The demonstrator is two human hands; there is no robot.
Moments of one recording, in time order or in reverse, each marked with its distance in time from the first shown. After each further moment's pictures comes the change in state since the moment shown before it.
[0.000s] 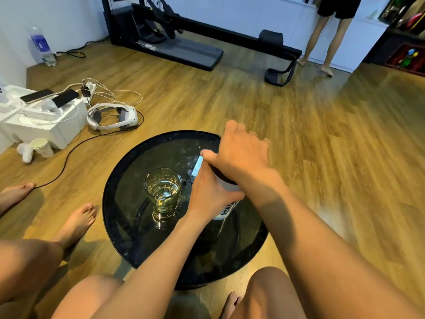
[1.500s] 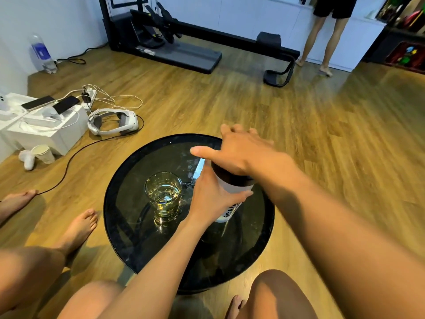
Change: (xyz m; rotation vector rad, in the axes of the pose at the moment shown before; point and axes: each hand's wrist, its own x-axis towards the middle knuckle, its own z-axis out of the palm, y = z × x) left_hand 0.003 -0.005 0.002 -0.011 -0.003 0.013; right_hand -0.002 0.004 -0.021 0.033 -0.259 -0.013
